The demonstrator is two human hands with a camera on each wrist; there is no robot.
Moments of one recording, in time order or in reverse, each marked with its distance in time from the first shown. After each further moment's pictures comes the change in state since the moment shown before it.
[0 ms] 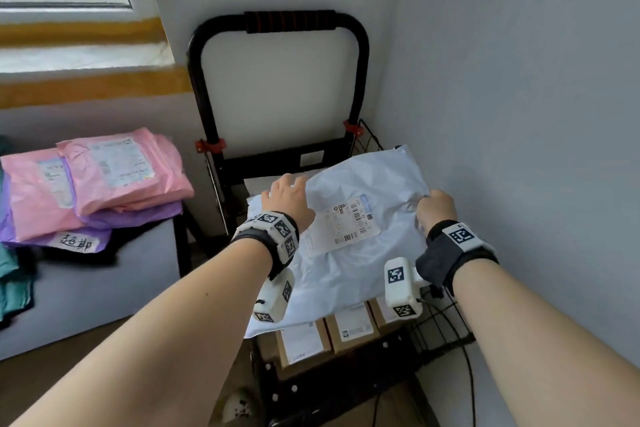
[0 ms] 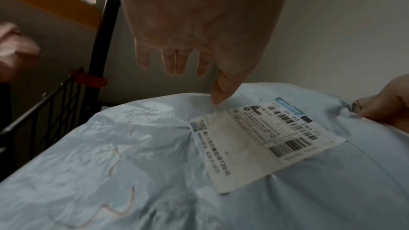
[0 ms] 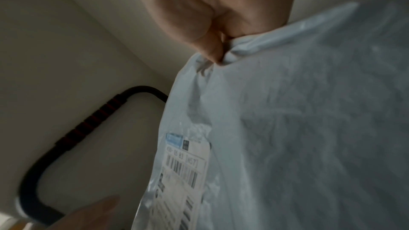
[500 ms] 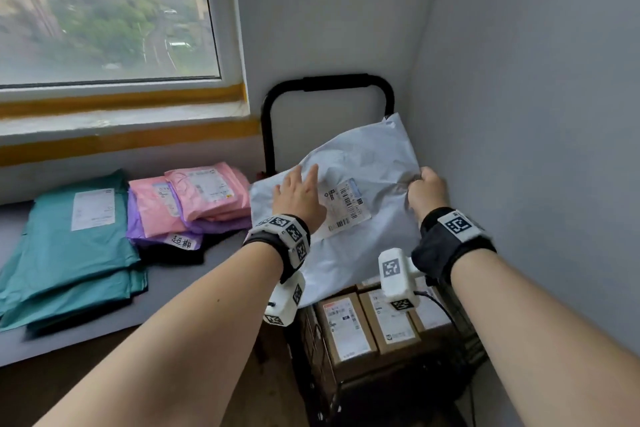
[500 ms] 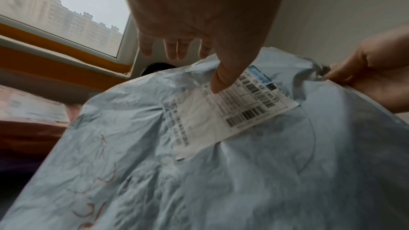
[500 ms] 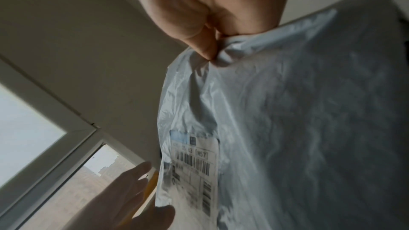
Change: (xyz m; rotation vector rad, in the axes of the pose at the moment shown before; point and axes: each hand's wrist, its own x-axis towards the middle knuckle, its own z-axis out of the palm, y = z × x) left_hand -0.111 -0.055 -0.086 -0.013 0.250 0.054; right_hand -0.147 -0.083 0.001 0.276 0.027 -0.280
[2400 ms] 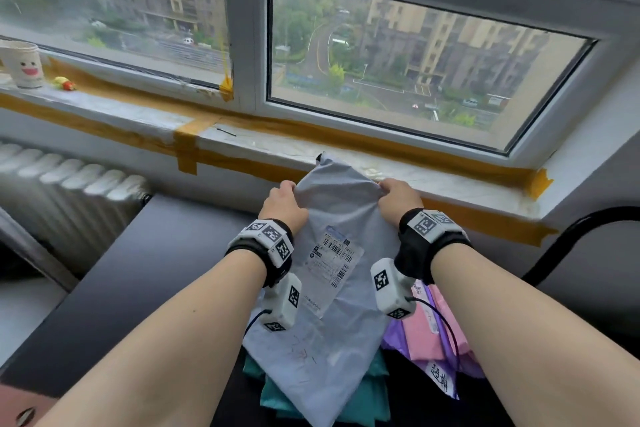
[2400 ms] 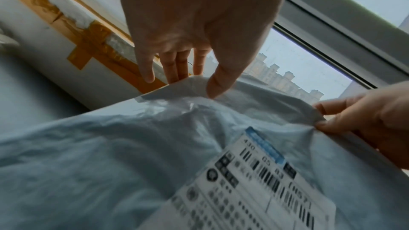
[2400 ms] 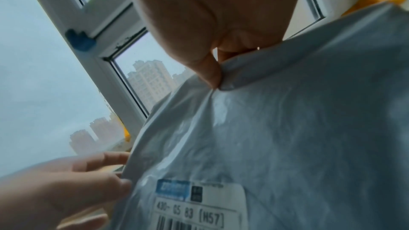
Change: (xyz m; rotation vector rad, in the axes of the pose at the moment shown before) left_hand 0.046 -0.528 -0.179 -0.429 0.155 -0.697; right_hand -0.128 -0.284 0.527 -0.597 -0.718 -0.491
